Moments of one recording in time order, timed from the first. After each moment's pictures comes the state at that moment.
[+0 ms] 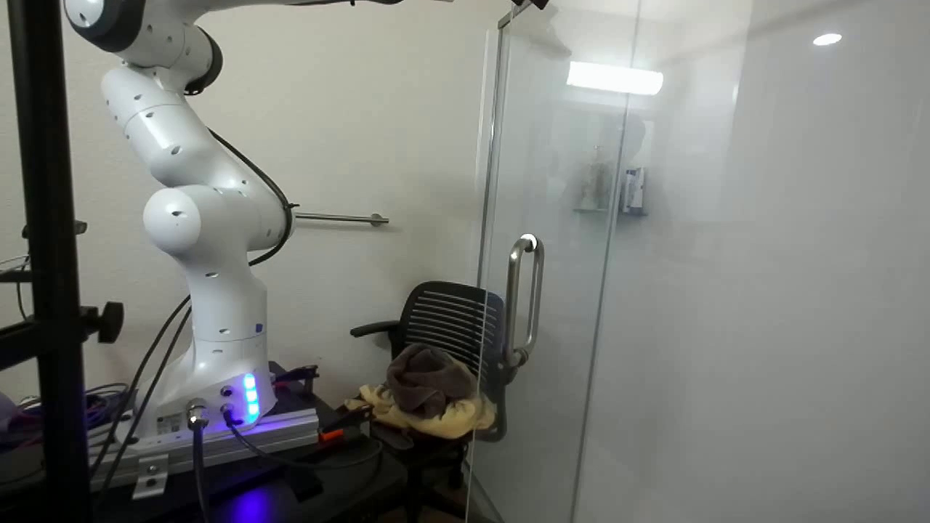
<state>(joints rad) -0.99 -0.72 0.04 -2.06 -0.01 2.26 0.52</state>
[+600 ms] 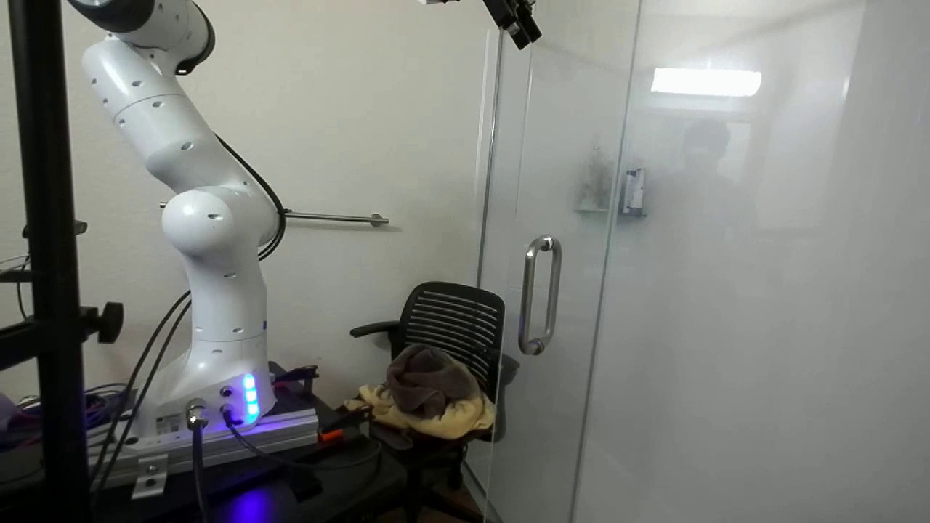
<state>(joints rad) -0.64 -0.60 -0.09 -1.90 0.09 2.06 0.55</state>
